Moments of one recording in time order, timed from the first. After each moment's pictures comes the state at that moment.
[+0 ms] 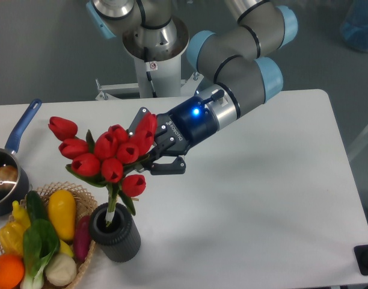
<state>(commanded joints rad) 2.58 -1.86 -1.66 -1.00 0.02 1.23</state>
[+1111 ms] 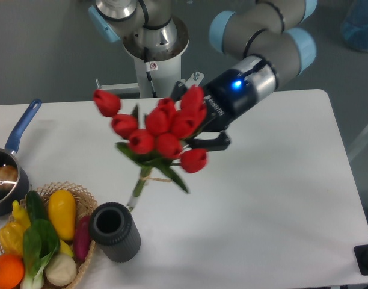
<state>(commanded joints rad) 2.76 -1.81 -1.63 -1.00 0.05 1.09</state>
